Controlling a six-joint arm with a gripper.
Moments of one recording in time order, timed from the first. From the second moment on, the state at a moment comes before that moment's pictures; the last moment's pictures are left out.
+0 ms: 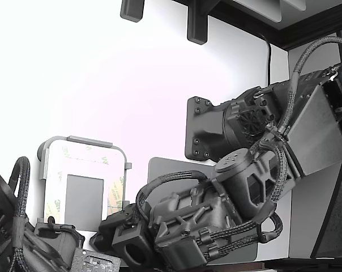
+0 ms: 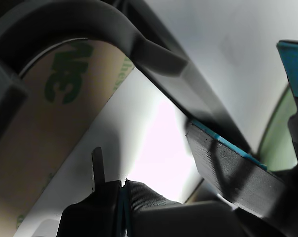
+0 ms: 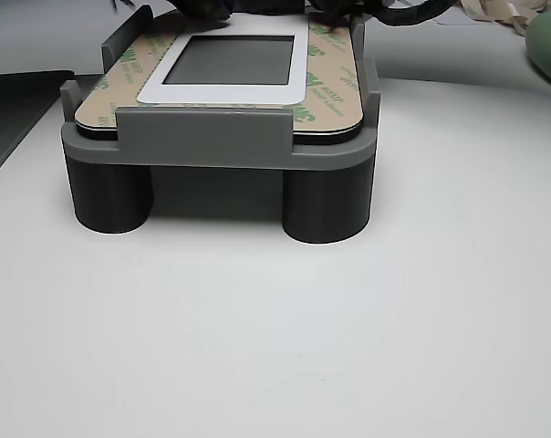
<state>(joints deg) 38.6 94.9 115.0 32.4 4.9 -99.4</state>
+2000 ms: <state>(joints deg) 39.8 93.1 112.1 35.6 5.0 -99.1</state>
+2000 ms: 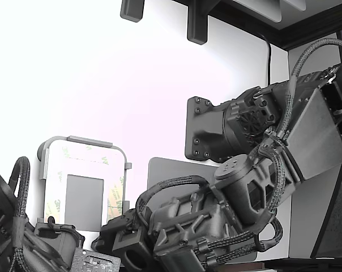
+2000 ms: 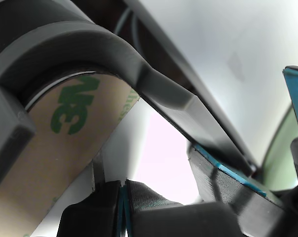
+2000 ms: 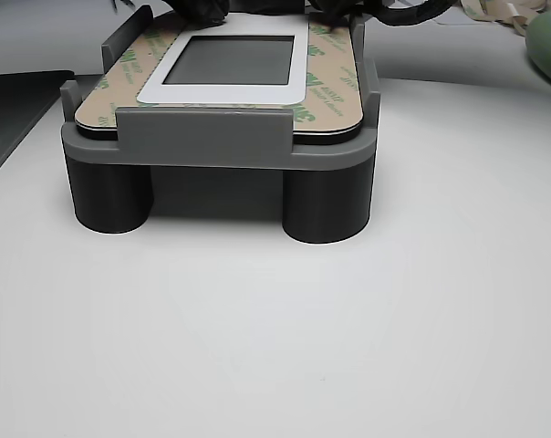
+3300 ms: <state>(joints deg) 38.8 92.1 110.3 36.4 3.3 -102.0</state>
